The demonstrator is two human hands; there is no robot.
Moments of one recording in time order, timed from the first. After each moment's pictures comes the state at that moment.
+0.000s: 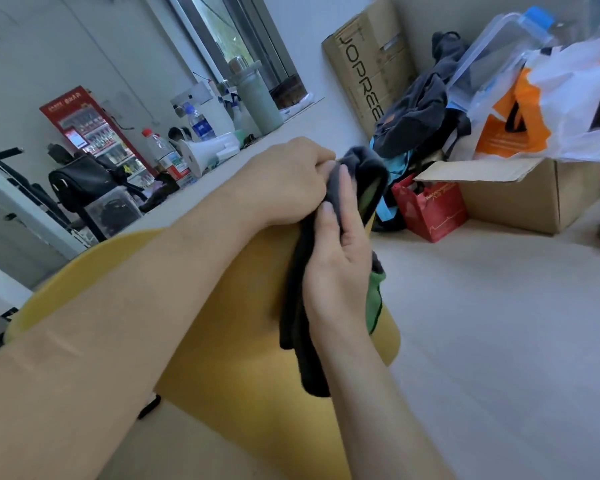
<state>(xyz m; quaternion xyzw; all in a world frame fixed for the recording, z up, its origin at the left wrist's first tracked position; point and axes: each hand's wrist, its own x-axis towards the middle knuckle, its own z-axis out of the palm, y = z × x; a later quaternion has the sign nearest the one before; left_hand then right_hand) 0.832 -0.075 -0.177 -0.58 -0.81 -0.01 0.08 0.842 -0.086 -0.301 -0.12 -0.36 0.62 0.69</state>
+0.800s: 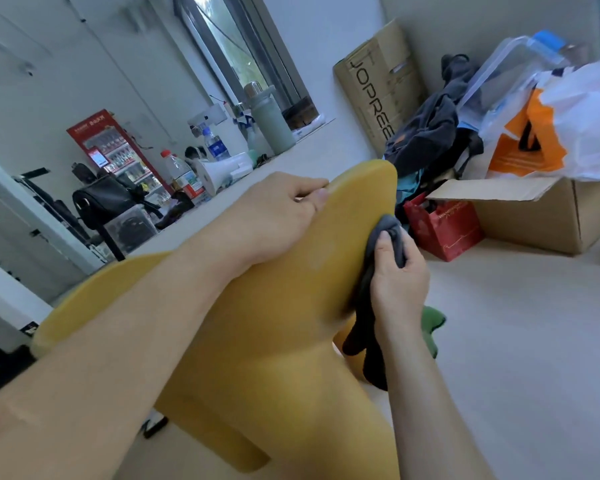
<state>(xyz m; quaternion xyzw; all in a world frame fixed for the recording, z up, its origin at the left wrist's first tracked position) 0.824 -0.102 -0.171 -0.54 -0.83 -0.15 0.00 0.837 -0.016 -0.357 -0.33 -0.36 0.63 0.60</state>
